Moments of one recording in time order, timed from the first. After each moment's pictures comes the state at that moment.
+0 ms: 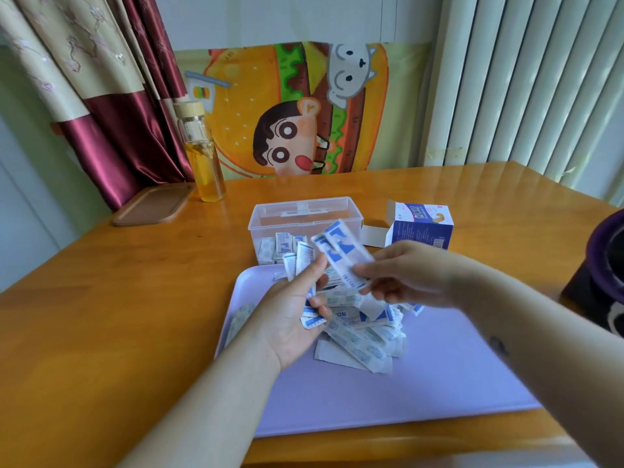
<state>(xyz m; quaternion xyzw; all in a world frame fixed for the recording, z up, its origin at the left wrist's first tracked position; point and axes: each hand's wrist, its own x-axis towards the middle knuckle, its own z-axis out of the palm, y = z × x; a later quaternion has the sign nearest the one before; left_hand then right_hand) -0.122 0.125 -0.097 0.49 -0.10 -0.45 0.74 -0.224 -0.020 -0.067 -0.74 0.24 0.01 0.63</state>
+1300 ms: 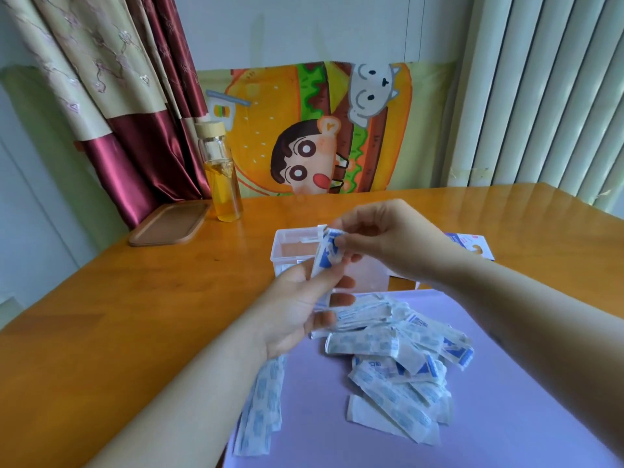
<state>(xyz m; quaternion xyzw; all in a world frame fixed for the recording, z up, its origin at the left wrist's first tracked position) -0.064 0.120 -0.062 0.60 -0.29 -0.40 0.63 -0.150 -0.011 -0.018 -0.86 0.07 -0.23 0.44</state>
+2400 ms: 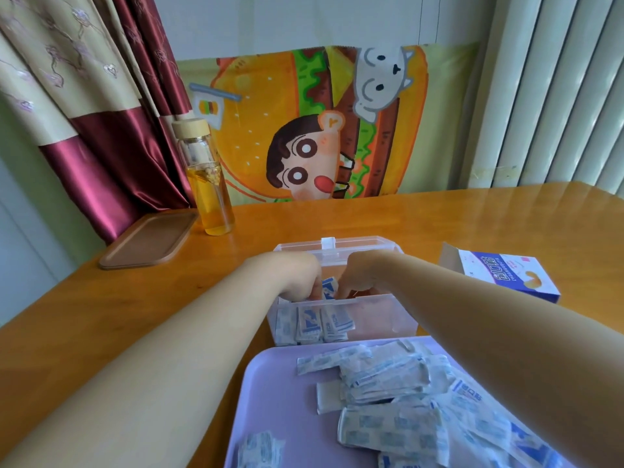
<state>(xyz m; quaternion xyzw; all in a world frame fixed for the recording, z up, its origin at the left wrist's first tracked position) 0.067 0.004 -0.062 0.84 -0.51 -0.14 -0.12 -0.004 -0.096 -0.083 -0.89 0.35 0.10 0.28</state>
